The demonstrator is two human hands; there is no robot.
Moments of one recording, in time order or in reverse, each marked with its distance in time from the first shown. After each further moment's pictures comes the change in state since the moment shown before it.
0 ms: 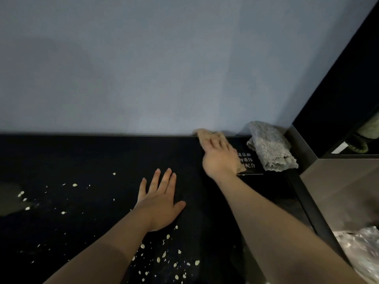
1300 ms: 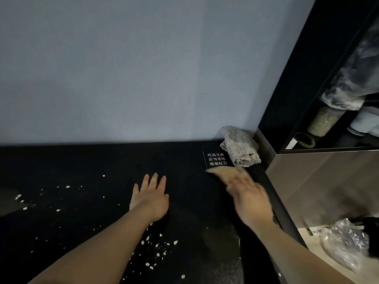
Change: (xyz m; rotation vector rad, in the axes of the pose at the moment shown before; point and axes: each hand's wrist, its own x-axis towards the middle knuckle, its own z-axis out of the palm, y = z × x) left_hand -0.015 0.032 0.002 -0.056 0.093 -0.068; right_hand -0.149 0.112 -0.014 0.039 0.172 0.023
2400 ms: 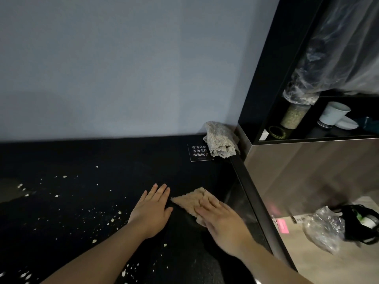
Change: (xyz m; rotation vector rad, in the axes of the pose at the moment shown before) left_hand -0.061 0.028 0.037 0.041 0.067 0.222; right_hand -0.096 -0.016 -0.022 0.092 -0.119 -0.401
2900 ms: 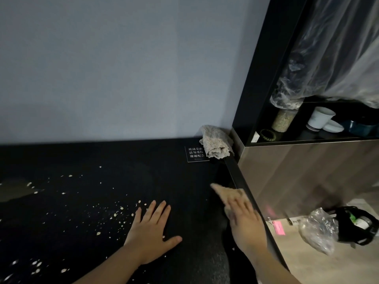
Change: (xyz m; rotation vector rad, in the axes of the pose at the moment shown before) left_hand -0.052 0.016 0.024 0.086 -0.033 0.046; right_hand -0.043 0.020 -0.011 0.025 0.071 0.547
